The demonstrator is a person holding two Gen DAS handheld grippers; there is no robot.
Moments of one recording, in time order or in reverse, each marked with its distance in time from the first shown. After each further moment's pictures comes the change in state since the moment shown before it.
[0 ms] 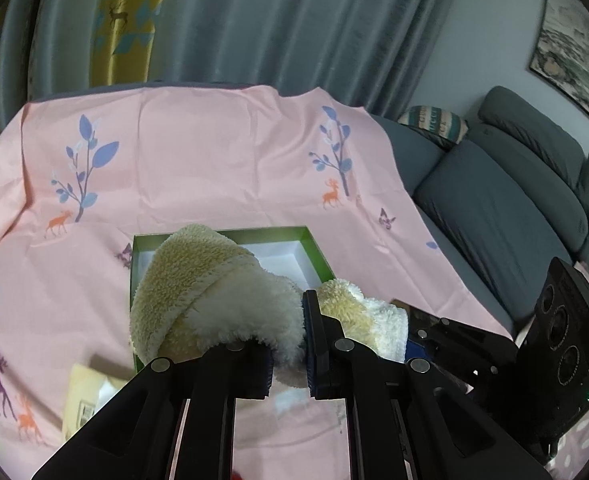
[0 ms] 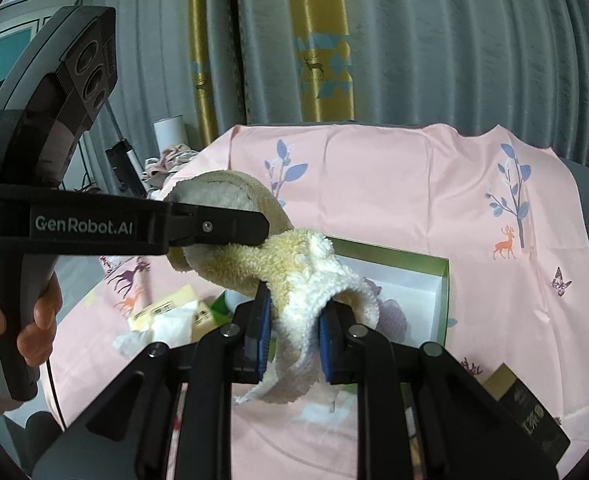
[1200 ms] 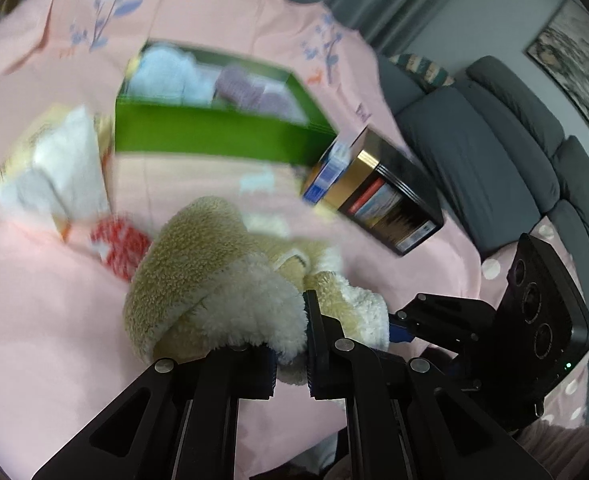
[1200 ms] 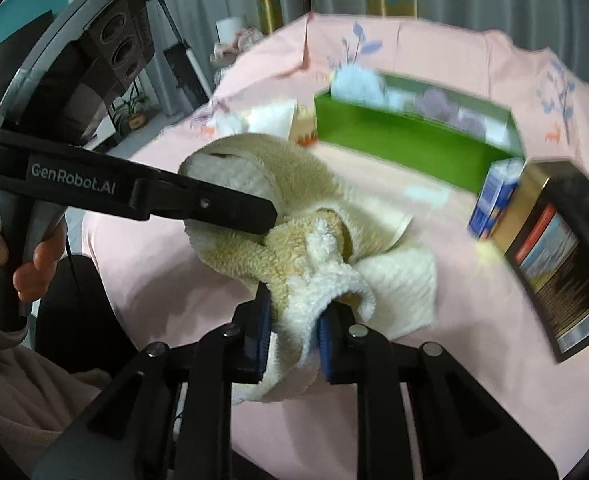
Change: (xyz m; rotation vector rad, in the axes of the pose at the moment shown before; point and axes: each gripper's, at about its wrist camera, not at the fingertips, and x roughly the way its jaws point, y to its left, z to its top) left arm -0.053 -0.012 -0.197 -0.115 0.165 -0.131; right arm -0.072 0.067 -0.165 -0.102 0.240 0.166
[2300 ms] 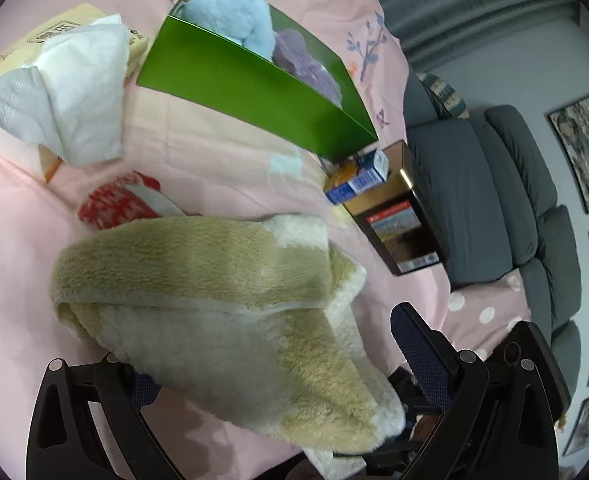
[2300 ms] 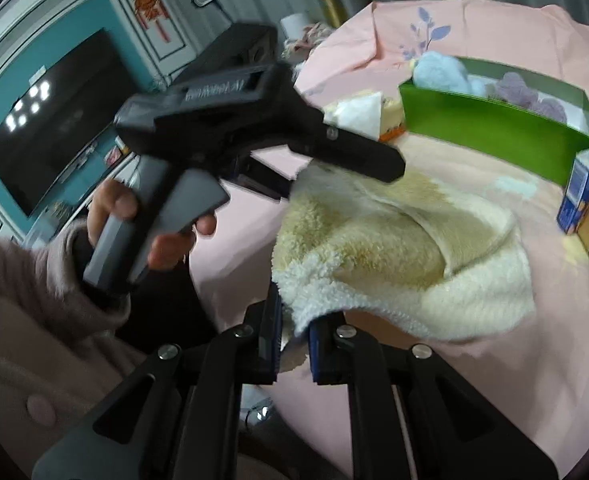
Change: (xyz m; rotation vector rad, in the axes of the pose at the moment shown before) left arm 0.039 0.066 0.000 -0.275 0.108 -0.153; right arm 0.010 0.012 -0.022 0.018 0.112 0.341
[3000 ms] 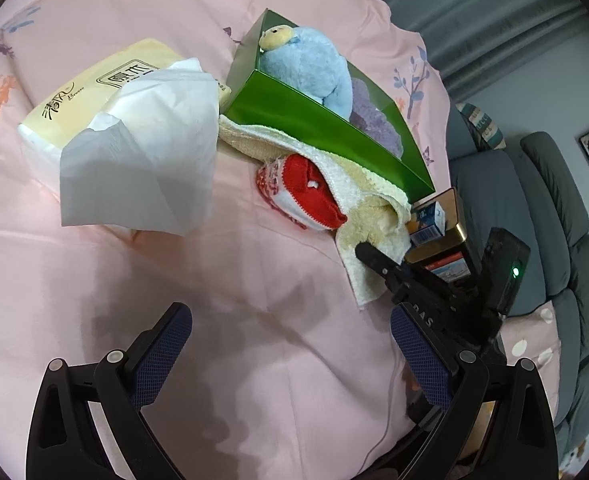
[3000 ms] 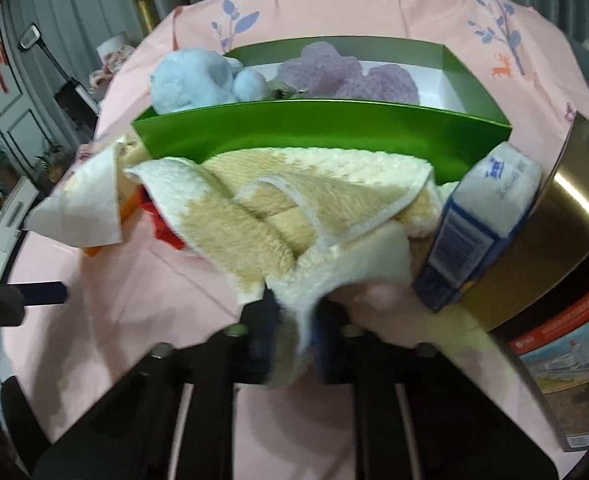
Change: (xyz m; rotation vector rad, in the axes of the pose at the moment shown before) left arm -0.018 0.036 0.029 -0.044 -0.100 0.131; right arm 0.055 -0.132 0.077 0.283 -0.074 -0.486
